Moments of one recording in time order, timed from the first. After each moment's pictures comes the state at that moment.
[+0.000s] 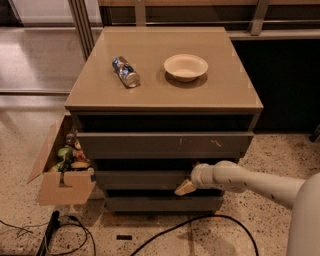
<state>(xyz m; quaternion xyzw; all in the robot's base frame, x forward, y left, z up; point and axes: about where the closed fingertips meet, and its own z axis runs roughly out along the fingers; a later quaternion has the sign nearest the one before) 0.644 -0.118 0.416 -0.50 0.77 0.09 0.38</state>
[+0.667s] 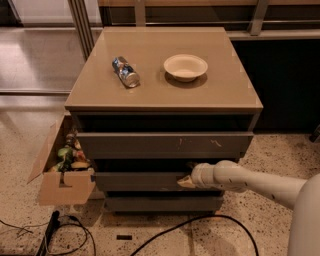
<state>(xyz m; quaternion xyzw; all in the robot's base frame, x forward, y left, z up) 0.644 -0.117 0.416 -0.50 0.77 0.09 0.38</state>
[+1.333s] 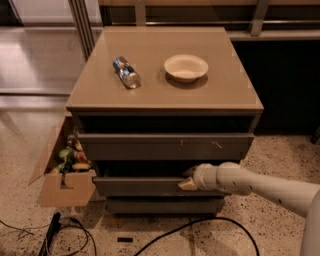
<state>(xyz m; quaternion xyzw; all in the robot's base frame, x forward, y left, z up) 0.642 -0.120 0.439 -0.50 0.77 0.08 0.39</state>
